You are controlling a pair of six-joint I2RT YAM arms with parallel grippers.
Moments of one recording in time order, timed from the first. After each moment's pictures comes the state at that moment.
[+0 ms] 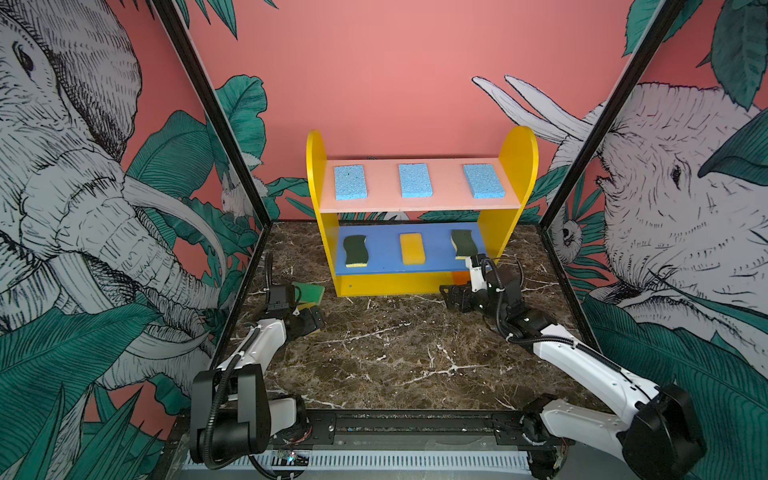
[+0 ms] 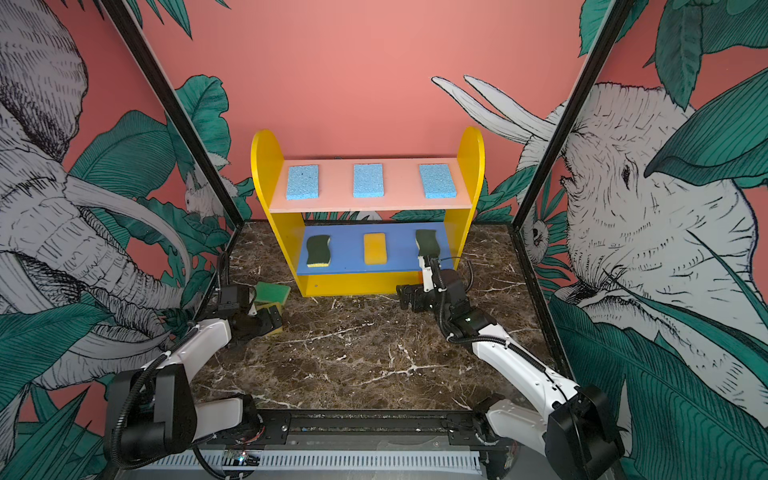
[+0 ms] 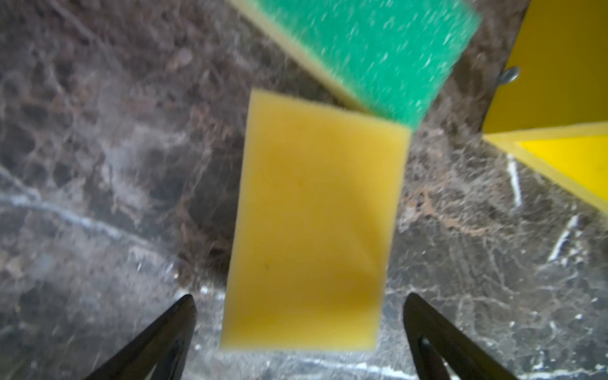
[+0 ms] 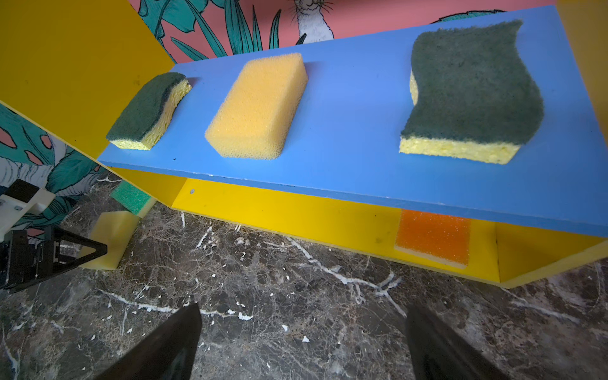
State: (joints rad) left arm 0.07 1.24 0.60 -0.50 0.08 -0.39; right arm 0.52 1.12 0.74 -0.11 -0.05 0.30
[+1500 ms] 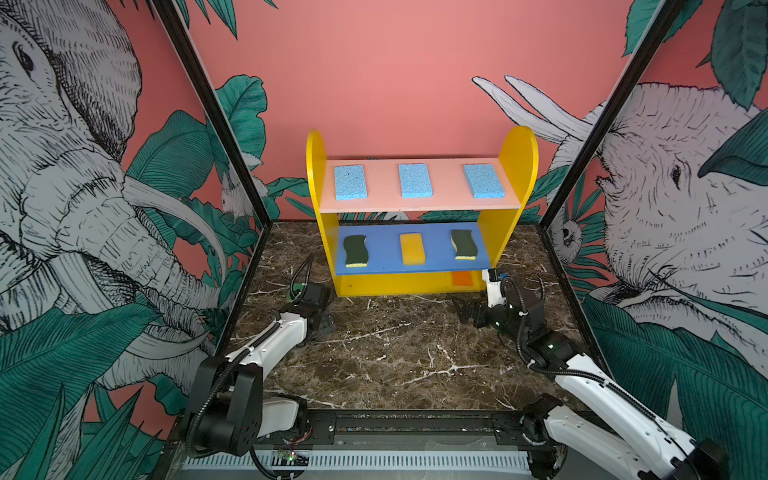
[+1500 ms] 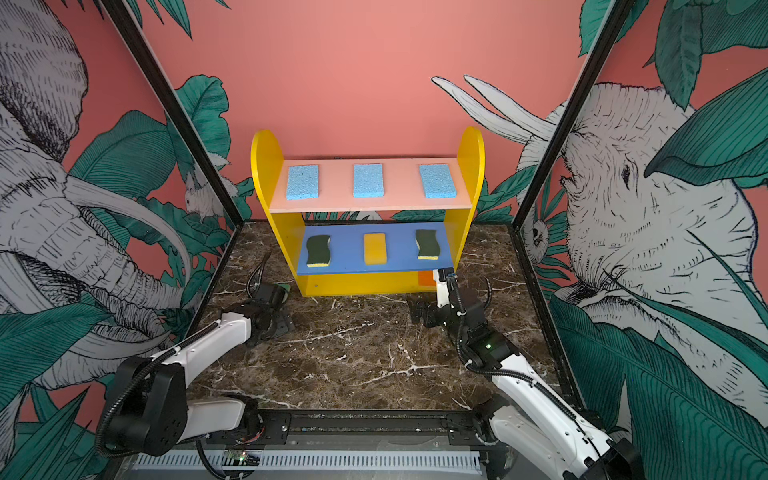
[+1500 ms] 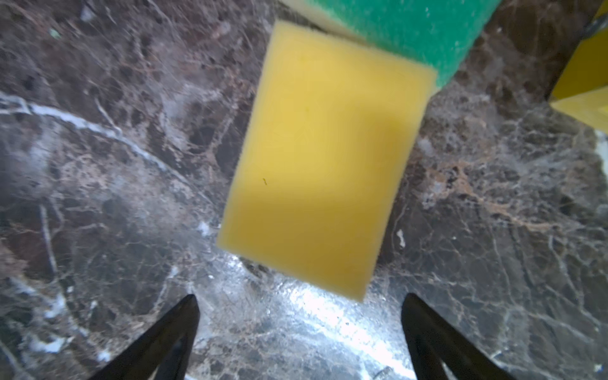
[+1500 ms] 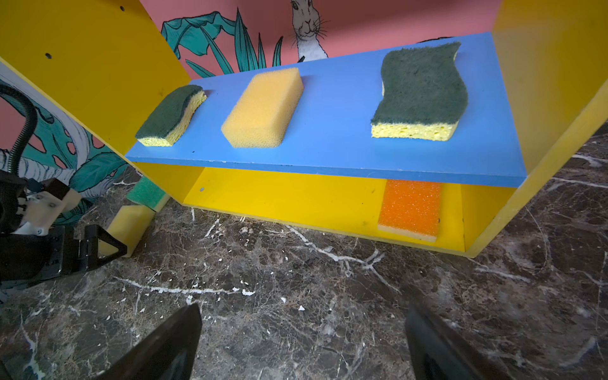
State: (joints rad) left arm -0.24 1.30 0.68 -0.67 -0.32 -0.67; right arm 0.52 0.85 0.61 -0.18 -0.03 0.30
